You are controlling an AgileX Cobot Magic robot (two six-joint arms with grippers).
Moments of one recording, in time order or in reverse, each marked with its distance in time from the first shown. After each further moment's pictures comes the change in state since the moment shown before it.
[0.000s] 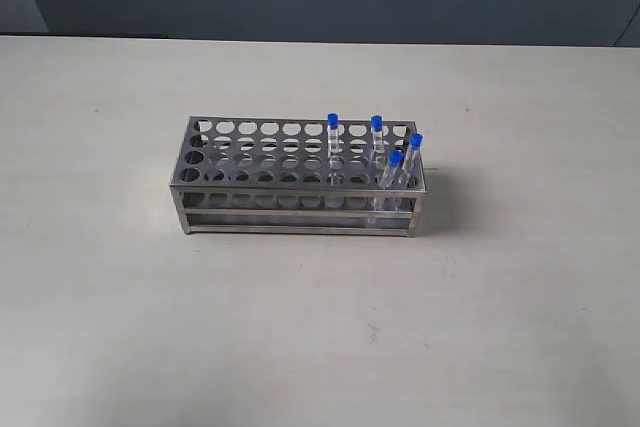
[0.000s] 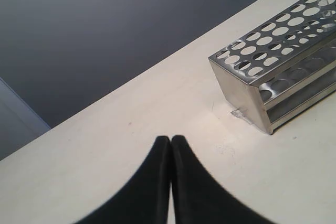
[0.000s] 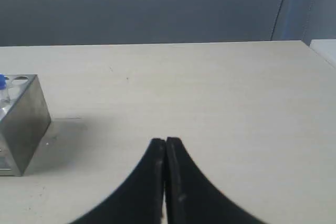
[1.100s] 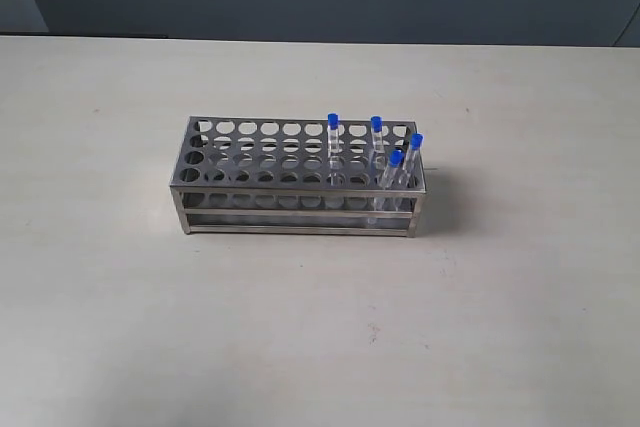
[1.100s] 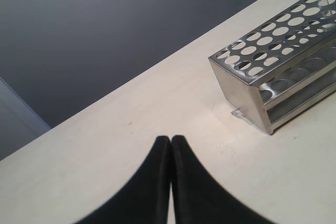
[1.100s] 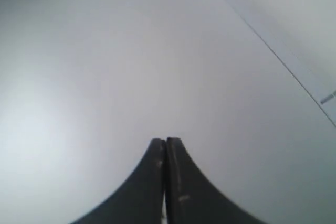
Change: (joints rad) left arm 0.000 0.000 0.000 0.000 0.000 0.000; right arm 0.000 0.023 -0.233 -0.085 -0.671 0.711
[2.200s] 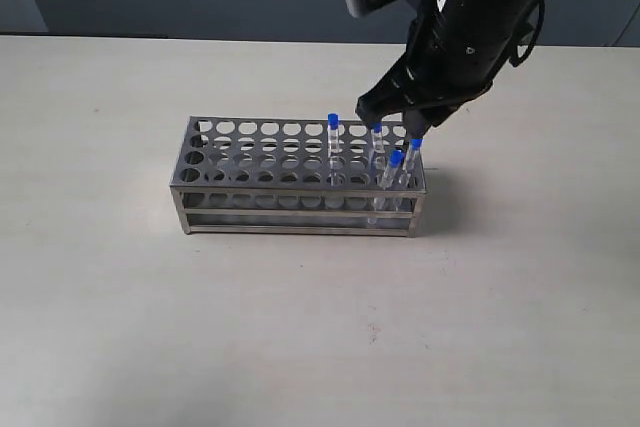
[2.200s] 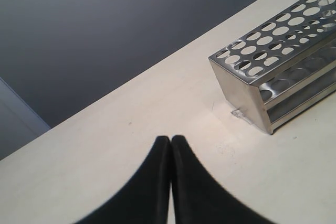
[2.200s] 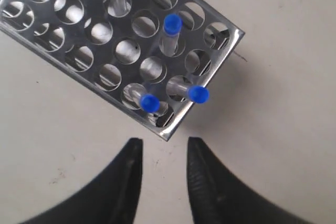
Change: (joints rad) left arm 0.000 0.000 0.000 0.000 0.000 0.000; right arm 0.693 1.685 -1.179 -0.314 1.404 -0.450
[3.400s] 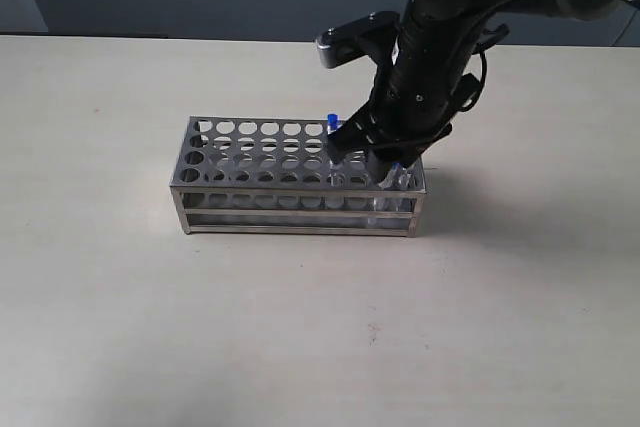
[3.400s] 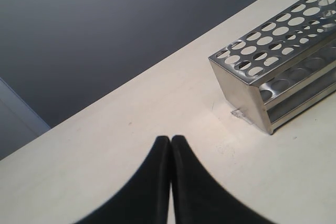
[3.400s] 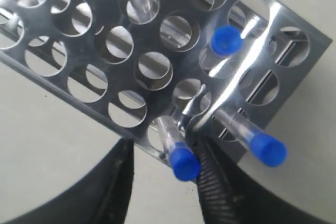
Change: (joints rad) left arm 0.000 0.000 0.000 0.000 0.000 0.000; right arm 0.000 0.174 -0.011 0.109 -0.065 0.000
